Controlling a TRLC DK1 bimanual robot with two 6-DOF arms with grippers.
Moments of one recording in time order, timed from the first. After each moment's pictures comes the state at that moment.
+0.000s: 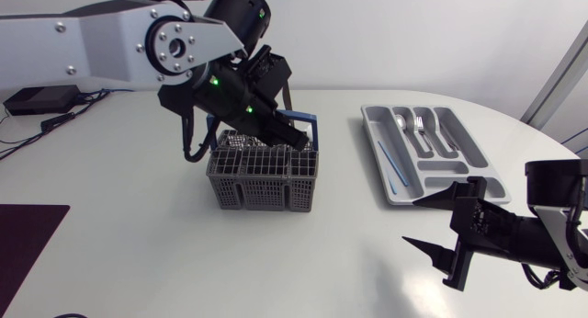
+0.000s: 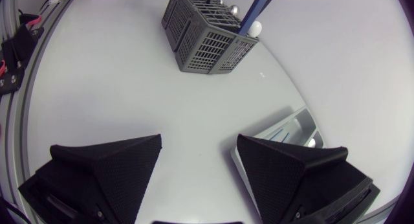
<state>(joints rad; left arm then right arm) -0.64 1.70 1.46 -0.66 0.11 0.08 -0.06 1.02 0.37 -0.20 -0.59 -1.12</state>
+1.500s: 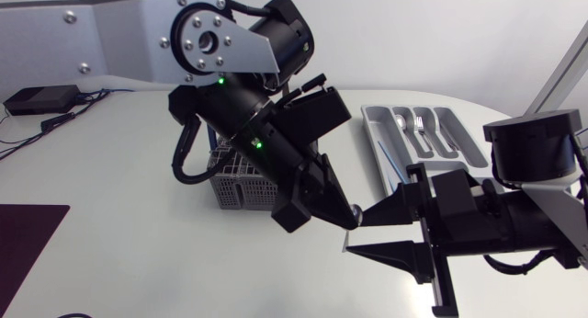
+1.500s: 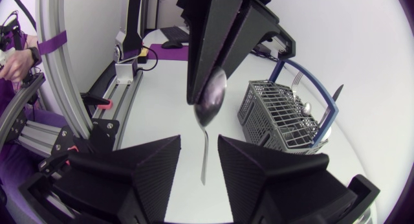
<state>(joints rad) -0.78 1.73 1.53 -1.02 0.80 0.59 0.40 0.96 0.58 -0.37 -0.83 -0.74</state>
